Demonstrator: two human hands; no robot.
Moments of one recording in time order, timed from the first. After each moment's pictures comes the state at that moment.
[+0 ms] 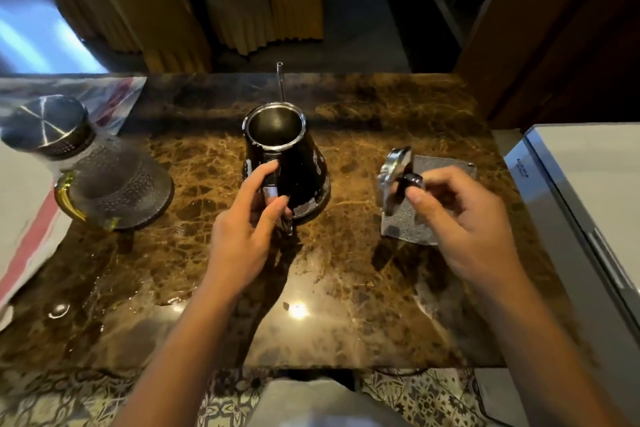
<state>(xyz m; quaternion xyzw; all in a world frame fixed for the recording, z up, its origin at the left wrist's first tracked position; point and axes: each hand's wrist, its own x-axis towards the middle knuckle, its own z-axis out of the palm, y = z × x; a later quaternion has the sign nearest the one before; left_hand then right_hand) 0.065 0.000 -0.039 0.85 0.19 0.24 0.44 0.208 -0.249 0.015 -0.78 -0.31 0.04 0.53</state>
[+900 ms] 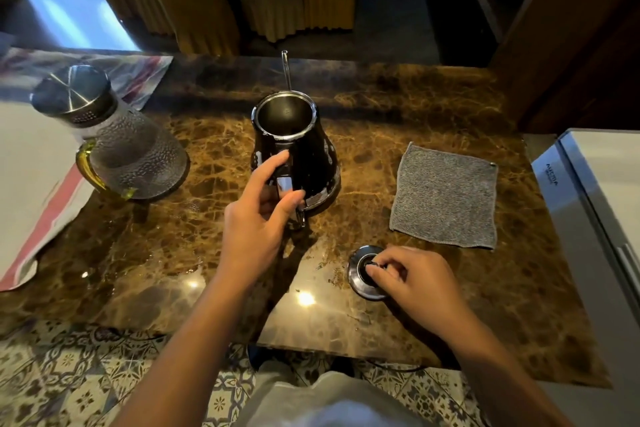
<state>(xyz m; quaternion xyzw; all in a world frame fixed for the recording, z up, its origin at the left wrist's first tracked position) 0.060 -0.030 -0.037 0.81 0.22 0.29 0.45 0.181 -0.259 -0.084 -0.87 -0.35 0.14 0.30</state>
